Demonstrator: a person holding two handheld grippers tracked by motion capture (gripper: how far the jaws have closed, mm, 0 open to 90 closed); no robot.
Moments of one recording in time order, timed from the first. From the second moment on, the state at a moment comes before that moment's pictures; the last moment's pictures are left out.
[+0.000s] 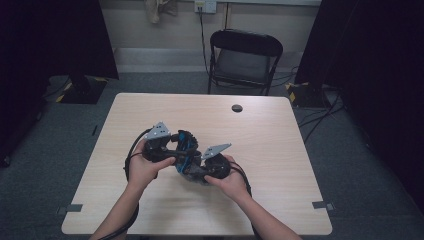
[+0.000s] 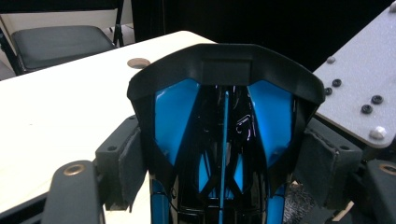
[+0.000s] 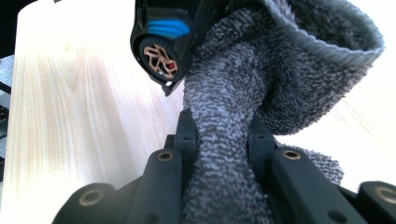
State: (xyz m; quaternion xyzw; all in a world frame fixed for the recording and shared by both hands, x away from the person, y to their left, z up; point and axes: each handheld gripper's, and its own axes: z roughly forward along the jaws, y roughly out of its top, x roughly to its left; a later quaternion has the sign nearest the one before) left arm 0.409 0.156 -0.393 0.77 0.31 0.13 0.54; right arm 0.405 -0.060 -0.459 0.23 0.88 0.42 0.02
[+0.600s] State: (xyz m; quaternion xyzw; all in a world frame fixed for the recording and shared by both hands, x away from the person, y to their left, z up) left arm 0.410 0.162 -0.391 0.77 0.31 0.13 0.54; right arm 0.405 -0.071 -0.459 0.23 0.89 0.40 0.02
